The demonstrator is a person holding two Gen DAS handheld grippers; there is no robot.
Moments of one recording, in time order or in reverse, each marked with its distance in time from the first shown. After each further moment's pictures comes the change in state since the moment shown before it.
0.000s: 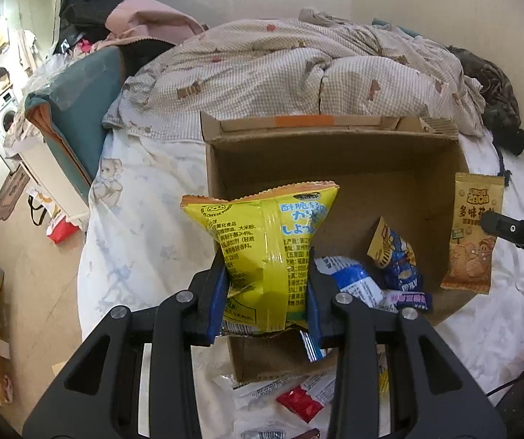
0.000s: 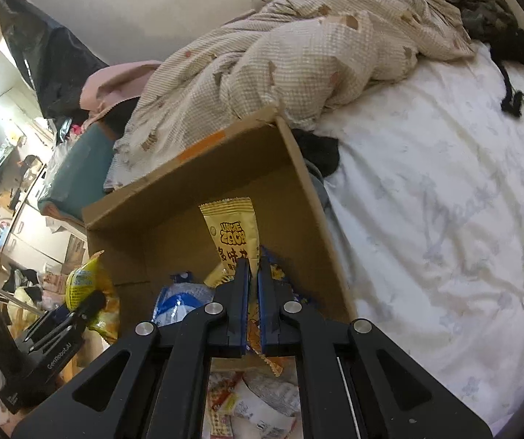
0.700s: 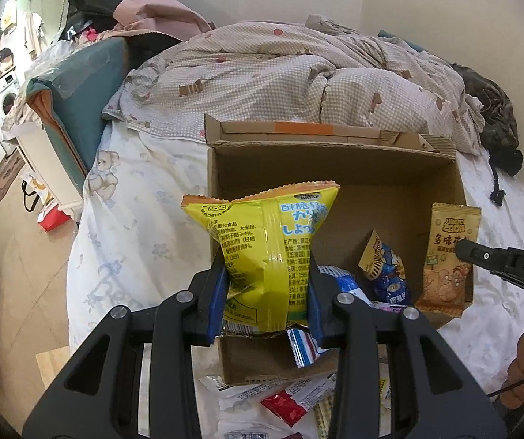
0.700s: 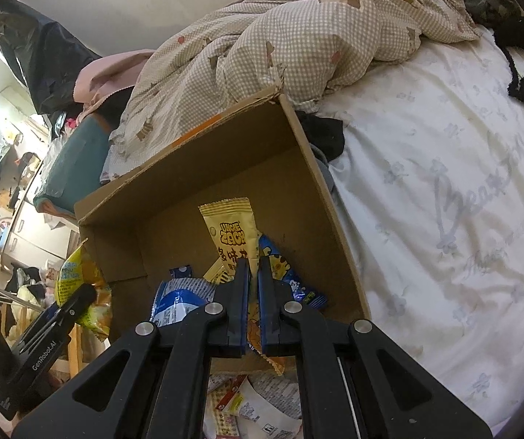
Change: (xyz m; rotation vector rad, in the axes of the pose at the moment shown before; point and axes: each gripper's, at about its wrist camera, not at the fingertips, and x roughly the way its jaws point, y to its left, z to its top) left arm 0.001 0.007 0.004 -0.071 -0.004 -0.045; right arm 0.020 -0.004 -0.001 0.062 0.081 0.031
